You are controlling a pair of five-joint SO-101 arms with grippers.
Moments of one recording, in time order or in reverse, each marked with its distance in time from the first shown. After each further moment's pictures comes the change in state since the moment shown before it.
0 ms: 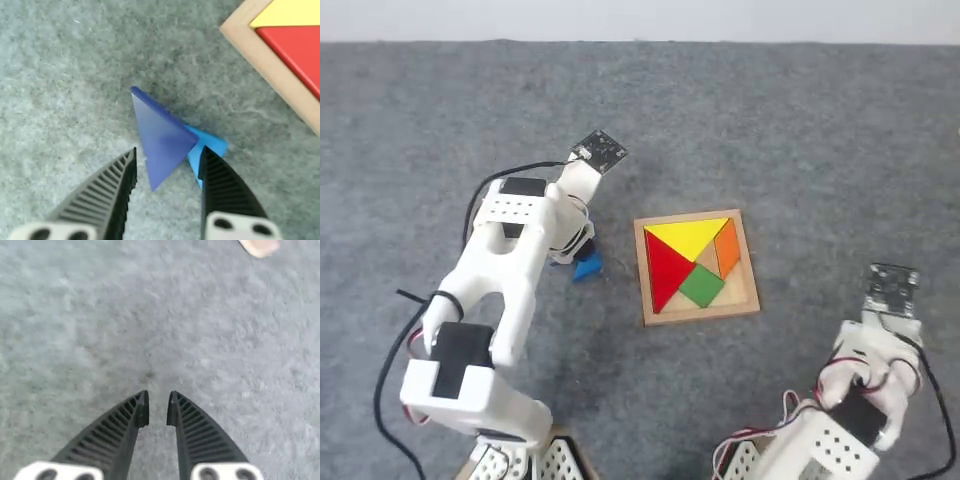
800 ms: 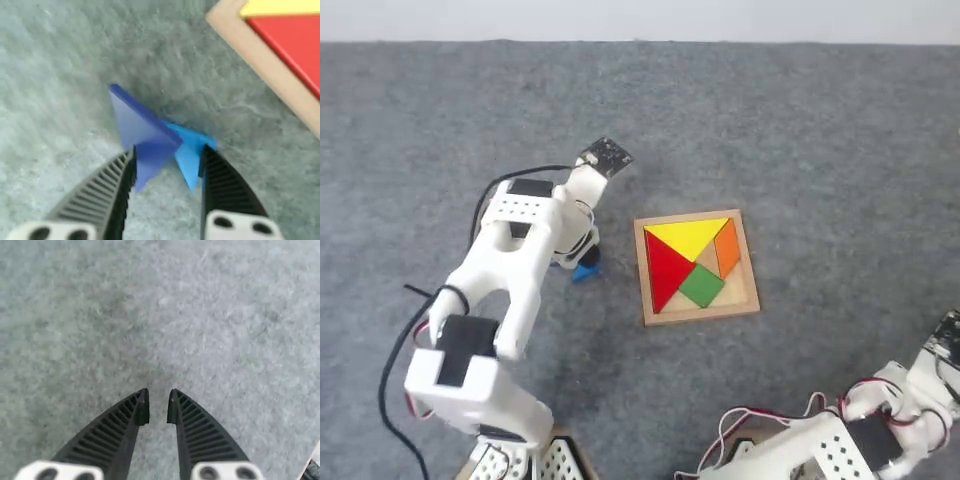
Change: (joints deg) left arm 1.2 3.1 -0.1 0.4 0.4; right arm 24.2 -3.3 -0.1 8.6 -3.4
